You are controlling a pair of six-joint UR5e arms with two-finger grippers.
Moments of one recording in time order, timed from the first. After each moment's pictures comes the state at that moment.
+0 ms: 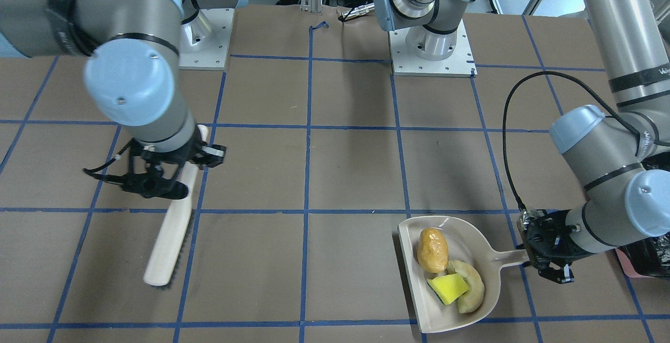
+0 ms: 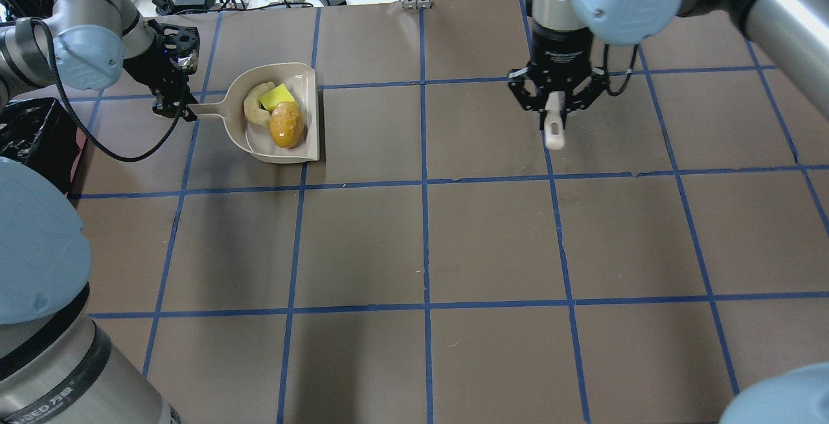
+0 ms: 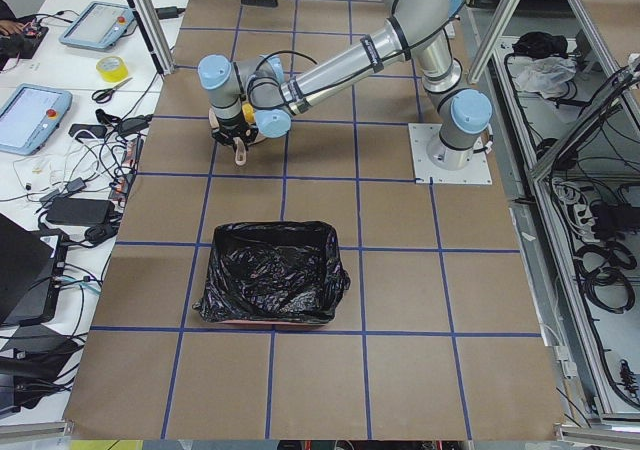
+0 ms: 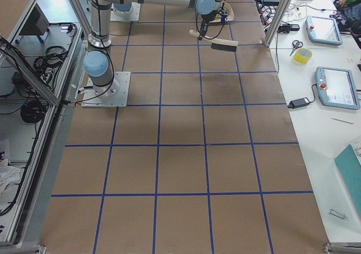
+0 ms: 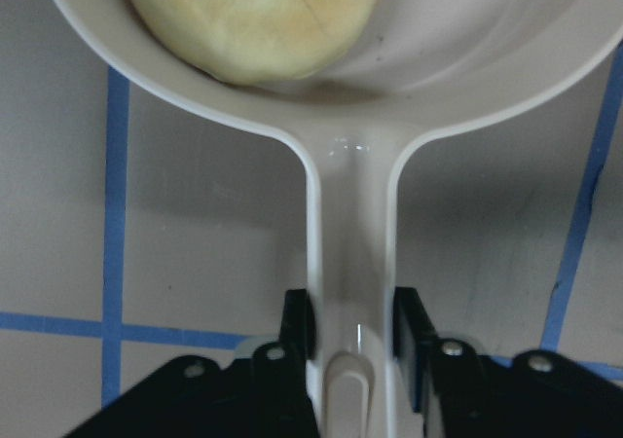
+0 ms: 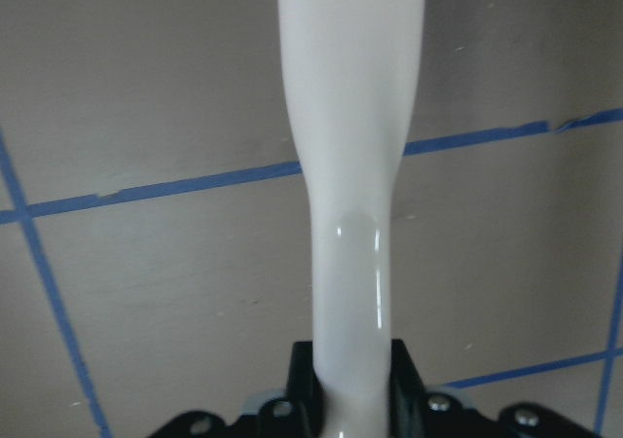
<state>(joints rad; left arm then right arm) -1.26 -2.12 -1.44 -1.19 1.55 1.76 1.62 -1.27 1.46 -1.55 -1.64 0.16</state>
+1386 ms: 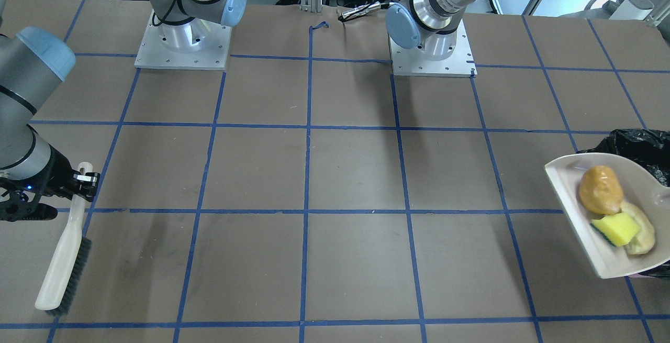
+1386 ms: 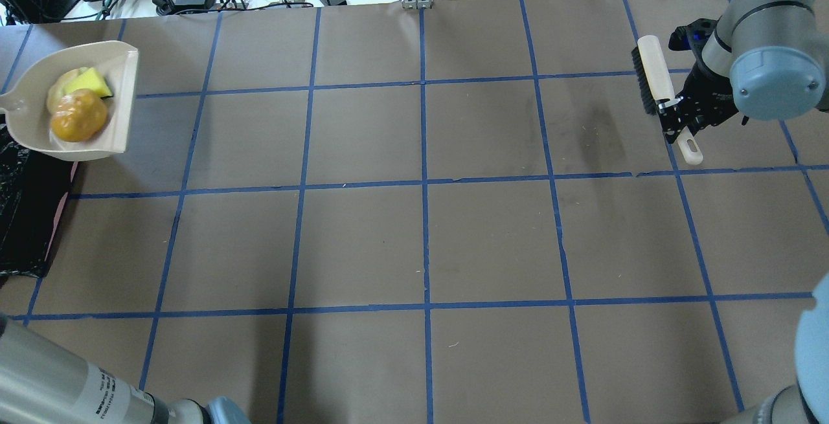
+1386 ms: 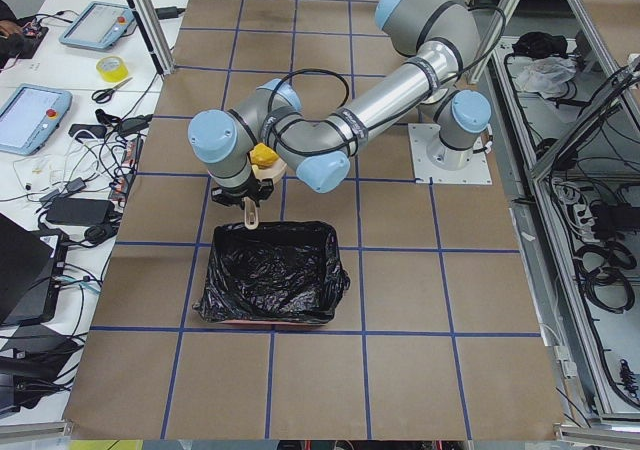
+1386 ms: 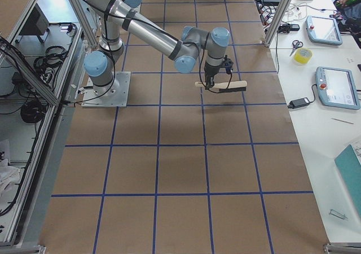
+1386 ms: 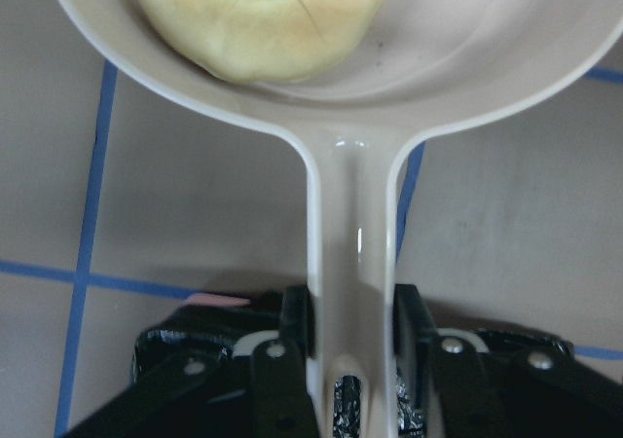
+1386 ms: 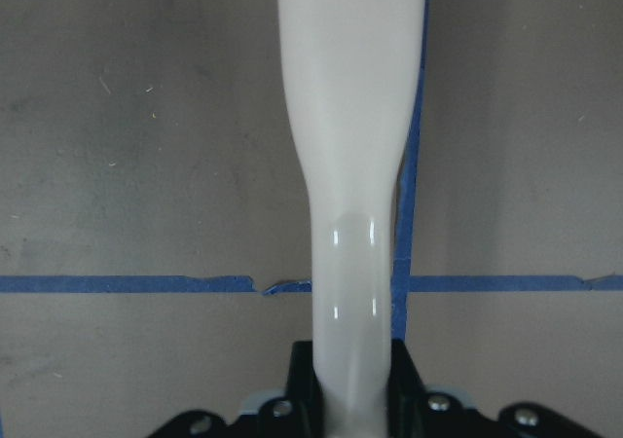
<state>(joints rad) -0.80 -2.11 -1.04 -1.67 1.52 2.15 1.25 -1.26 1.75 -2.02 -1.64 -0.33</state>
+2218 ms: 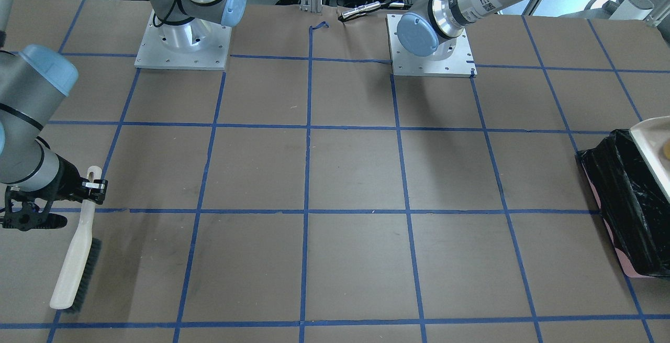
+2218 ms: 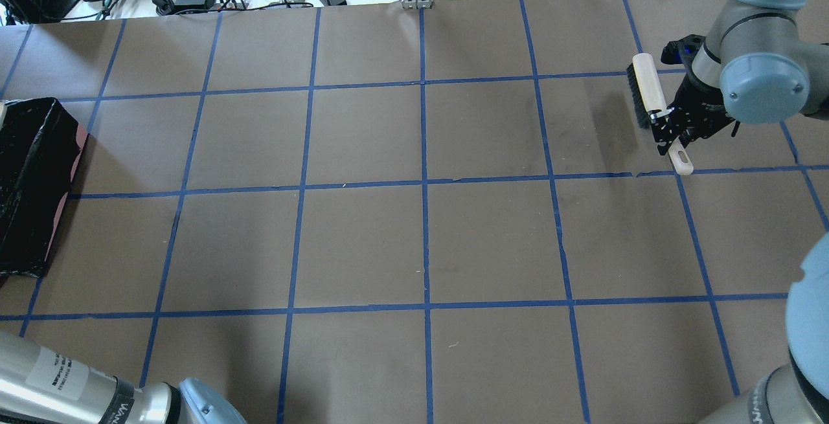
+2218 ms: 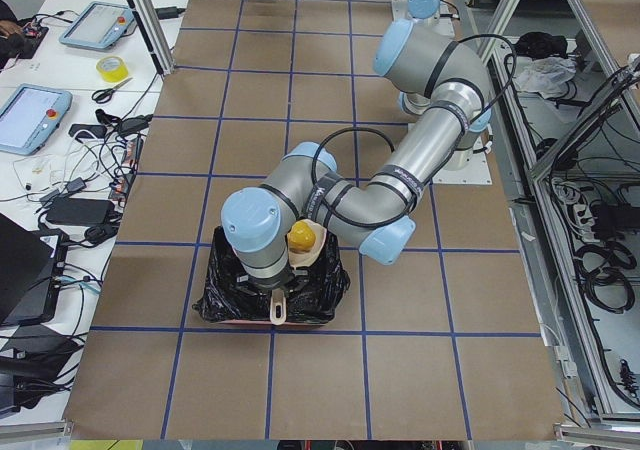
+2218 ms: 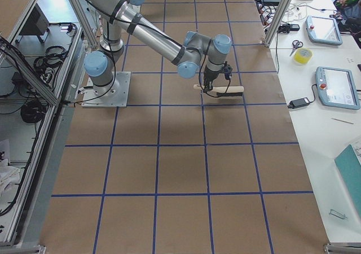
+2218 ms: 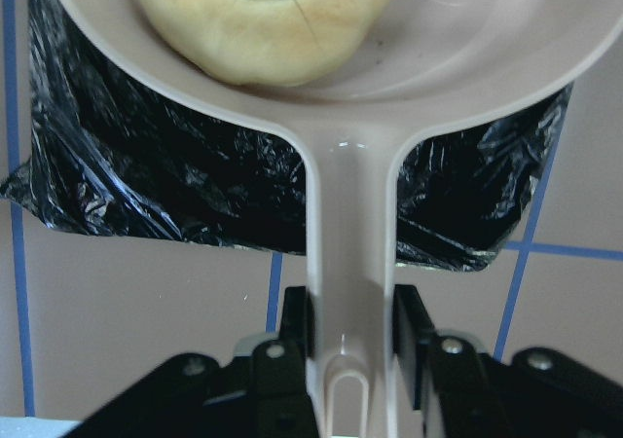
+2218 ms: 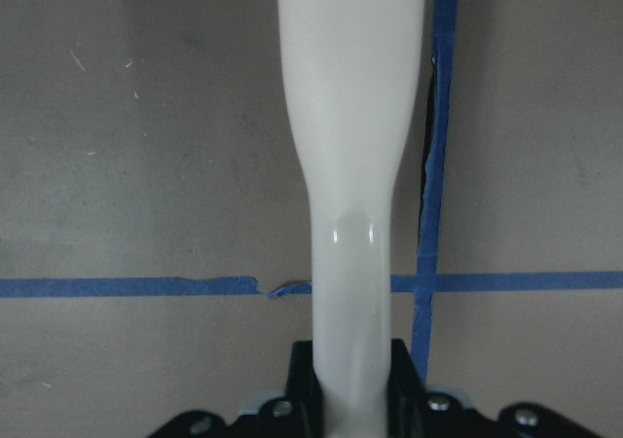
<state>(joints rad) -0.59 -2.25 -0.80 -1.62 1.65 2.47 1.25 -1.21 1.75 -2.00 -1.64 -0.33</state>
